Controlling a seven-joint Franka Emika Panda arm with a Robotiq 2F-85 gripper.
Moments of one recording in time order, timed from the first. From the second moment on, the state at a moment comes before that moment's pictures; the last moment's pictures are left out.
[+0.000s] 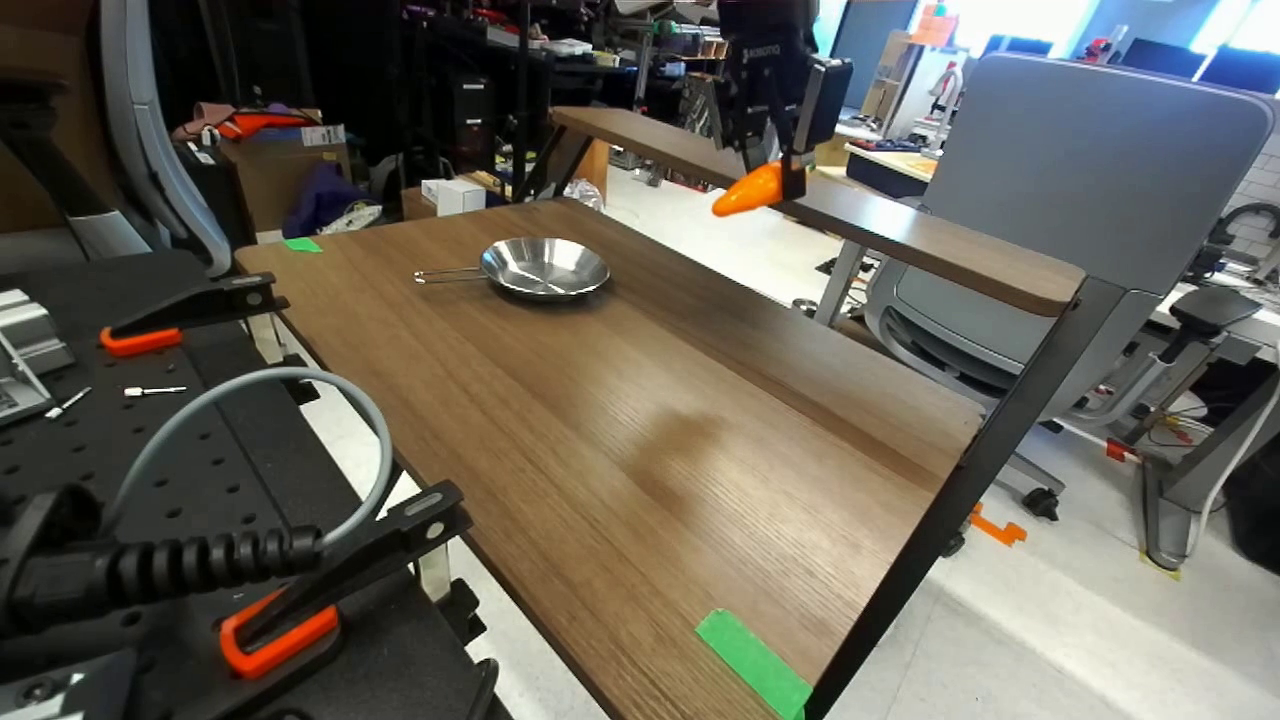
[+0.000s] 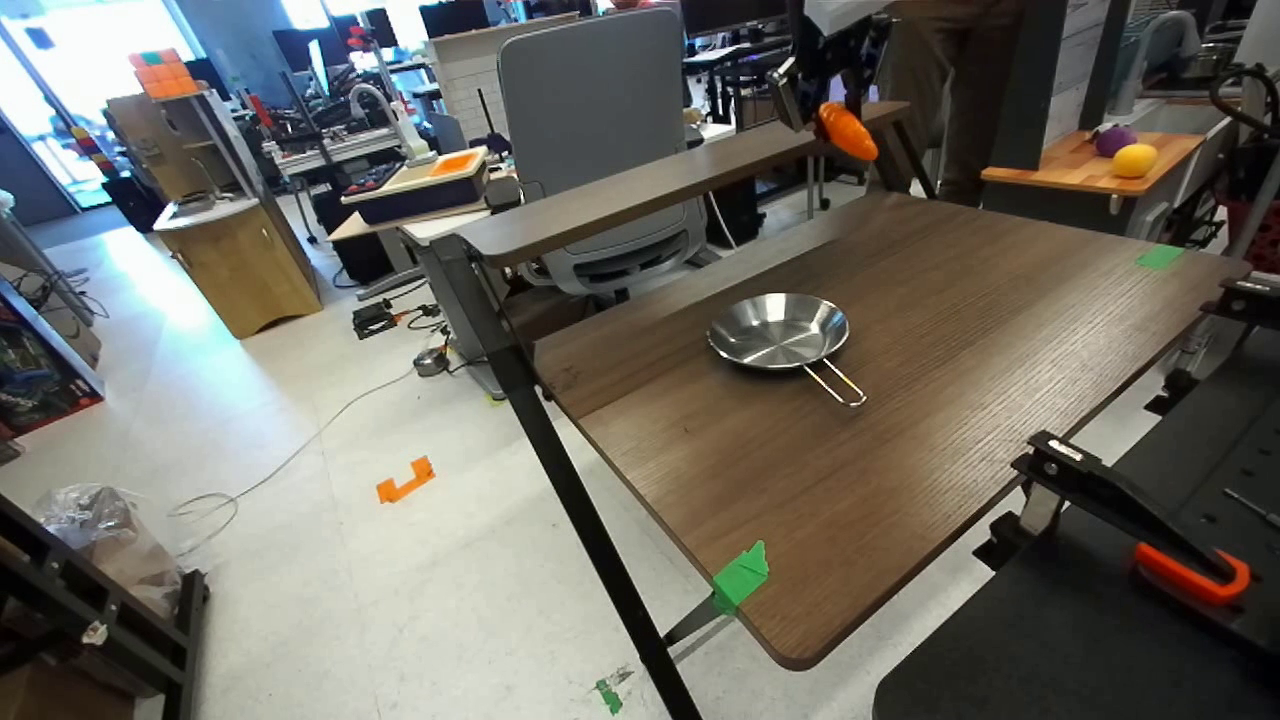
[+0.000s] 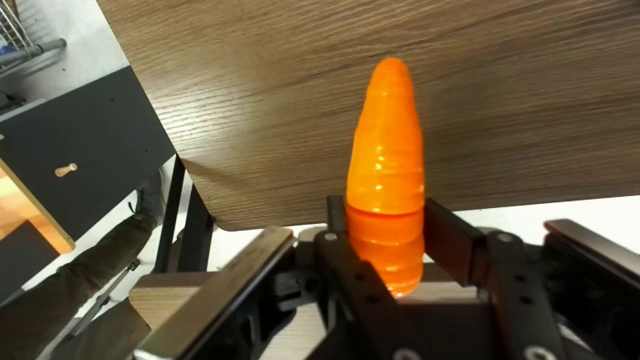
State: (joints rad) arm 0.18 0.61 -0.21 -1.73 -0.33 2.48 0.48
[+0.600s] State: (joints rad) arm 0.21 0.47 -0.15 -1.84 -0.33 2.51 0.48
